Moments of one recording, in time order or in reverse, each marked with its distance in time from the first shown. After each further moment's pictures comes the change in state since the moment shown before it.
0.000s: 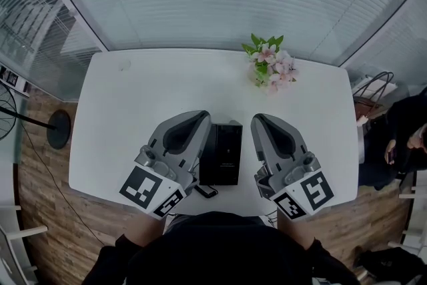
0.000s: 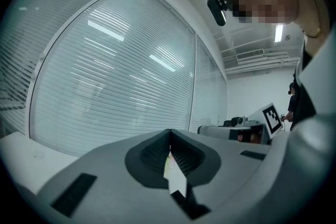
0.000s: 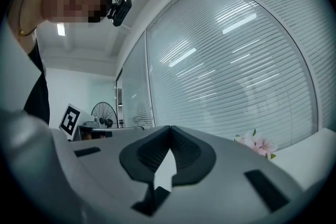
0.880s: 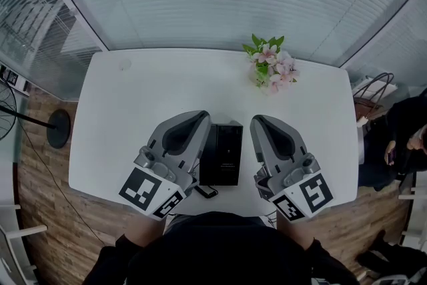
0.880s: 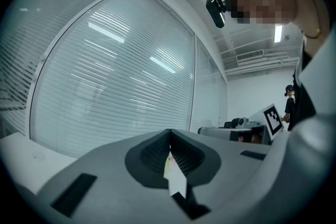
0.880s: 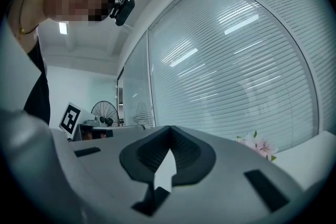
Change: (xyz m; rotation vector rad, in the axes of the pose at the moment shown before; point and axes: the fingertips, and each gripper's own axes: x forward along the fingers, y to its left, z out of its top) left arm -0.001 0.001 0.001 0.003 -0.018 0.005; right arm 0.000 0.002 -0.001 -0.020 -0.002 0.007
